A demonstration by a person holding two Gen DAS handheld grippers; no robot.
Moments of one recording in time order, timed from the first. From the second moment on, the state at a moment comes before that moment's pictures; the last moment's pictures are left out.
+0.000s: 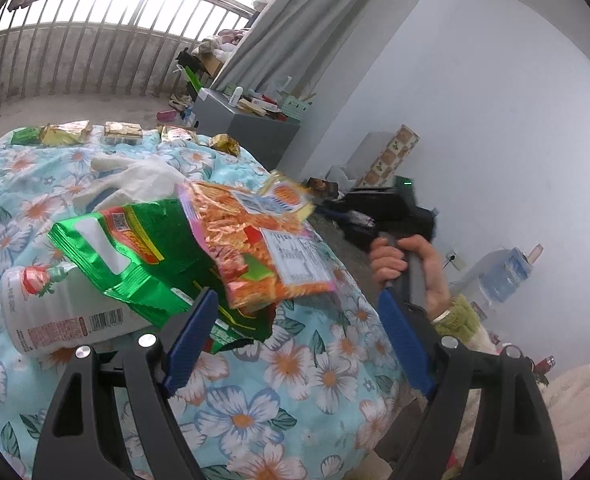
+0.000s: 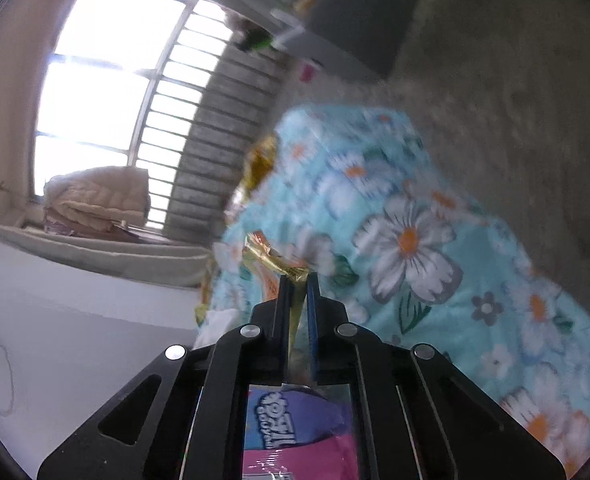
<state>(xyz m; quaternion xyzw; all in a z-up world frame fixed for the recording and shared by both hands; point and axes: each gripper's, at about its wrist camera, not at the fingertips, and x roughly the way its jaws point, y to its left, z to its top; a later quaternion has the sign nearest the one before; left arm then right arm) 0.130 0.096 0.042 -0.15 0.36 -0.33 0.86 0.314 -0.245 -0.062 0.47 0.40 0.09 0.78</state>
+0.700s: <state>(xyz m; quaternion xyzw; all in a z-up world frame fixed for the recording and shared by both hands) 0.157 0.095 0.065 -0.16 0.36 -0.29 0.87 0.263 -0.230 0.011 0.33 0.32 0.07 0.89</state>
